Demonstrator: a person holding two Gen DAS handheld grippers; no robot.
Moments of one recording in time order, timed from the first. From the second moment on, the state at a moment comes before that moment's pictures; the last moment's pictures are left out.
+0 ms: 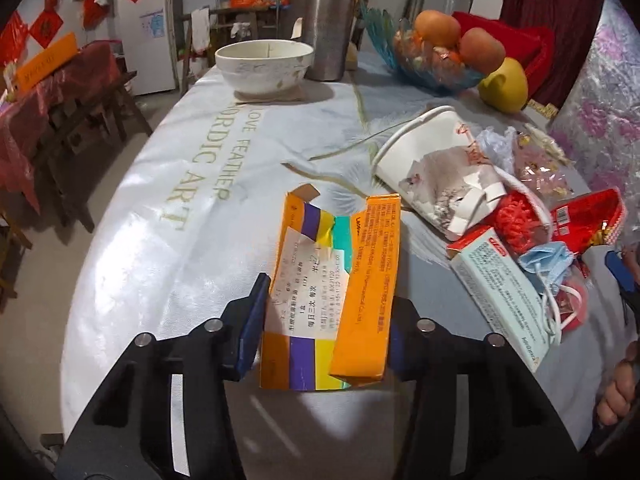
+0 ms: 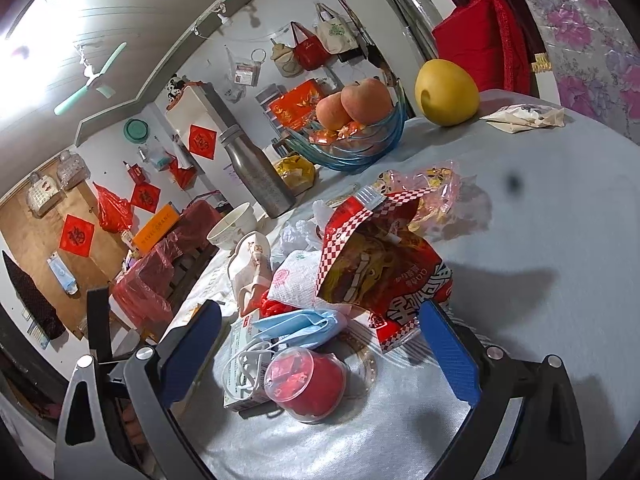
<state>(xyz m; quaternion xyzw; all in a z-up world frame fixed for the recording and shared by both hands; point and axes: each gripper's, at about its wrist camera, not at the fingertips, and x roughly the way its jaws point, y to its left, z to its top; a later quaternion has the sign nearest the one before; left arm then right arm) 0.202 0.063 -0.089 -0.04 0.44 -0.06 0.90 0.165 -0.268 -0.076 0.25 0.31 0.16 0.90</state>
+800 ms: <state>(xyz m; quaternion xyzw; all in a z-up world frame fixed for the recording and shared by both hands) 0.176 0.077 -0.067 -0.08 0.38 -0.08 0.92 0.194 -0.265 -0.060 0.19 0.32 0.09 0.92</state>
